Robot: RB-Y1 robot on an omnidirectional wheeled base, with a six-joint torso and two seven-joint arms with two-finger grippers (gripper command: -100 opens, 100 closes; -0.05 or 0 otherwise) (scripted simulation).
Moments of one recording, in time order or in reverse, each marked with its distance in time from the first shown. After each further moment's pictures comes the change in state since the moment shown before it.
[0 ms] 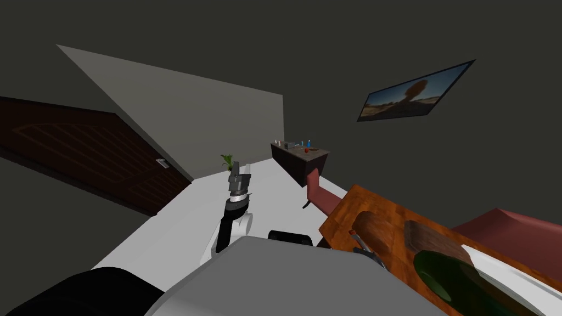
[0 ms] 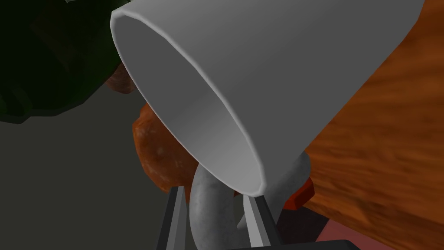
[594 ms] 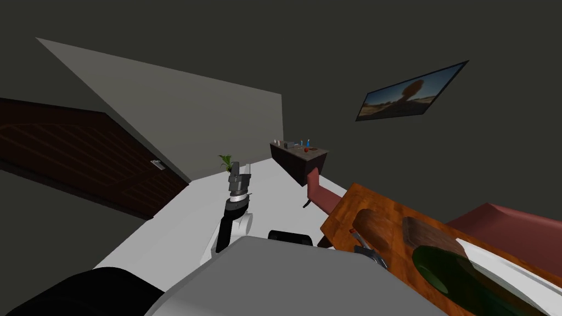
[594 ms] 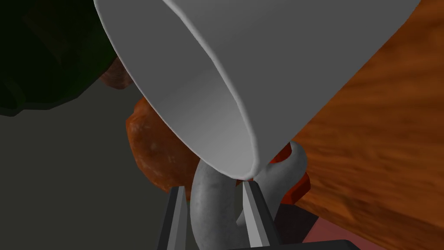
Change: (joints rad) left arm 0.000 0.000 0.000 0.000 0.000 0.000 0.000; right arm -0.010 -0.006 -0.096 0.005 0.132 -0.063 -0.004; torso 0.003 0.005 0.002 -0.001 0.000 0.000
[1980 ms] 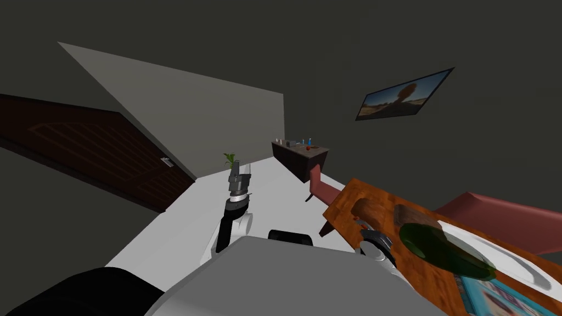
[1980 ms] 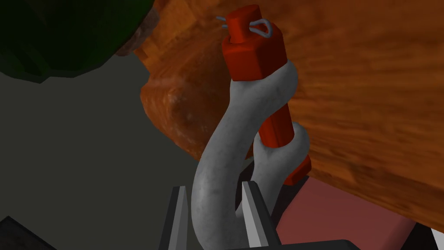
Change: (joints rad) left arm 0.000 0.000 0.000 0.000 0.000 0.000 0.000; right arm -0.054 -0.205 -0.002 -0.073 0.013 -0.252 0.003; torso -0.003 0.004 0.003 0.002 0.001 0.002
